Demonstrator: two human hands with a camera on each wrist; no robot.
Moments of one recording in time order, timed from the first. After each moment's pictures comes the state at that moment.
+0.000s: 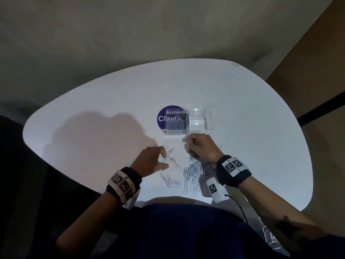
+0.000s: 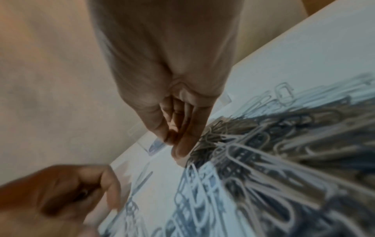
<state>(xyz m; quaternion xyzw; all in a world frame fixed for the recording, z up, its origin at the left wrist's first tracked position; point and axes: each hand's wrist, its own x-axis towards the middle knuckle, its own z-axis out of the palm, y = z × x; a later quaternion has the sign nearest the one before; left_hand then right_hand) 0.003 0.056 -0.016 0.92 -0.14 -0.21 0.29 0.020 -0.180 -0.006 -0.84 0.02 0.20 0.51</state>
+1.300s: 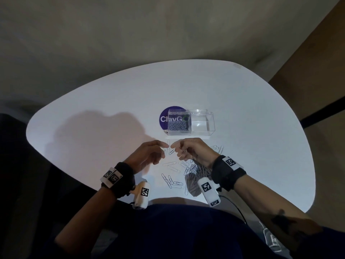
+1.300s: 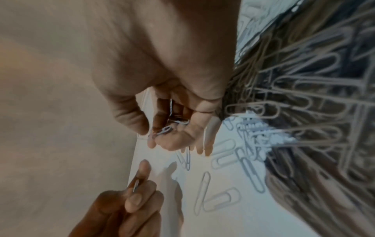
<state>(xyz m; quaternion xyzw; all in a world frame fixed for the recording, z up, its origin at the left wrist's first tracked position) 0.018 0.062 -0.001 0.64 0.12 -0.34 0.68 0.021 -0.156 -0.009 -0.62 0.09 0.32 0.71</state>
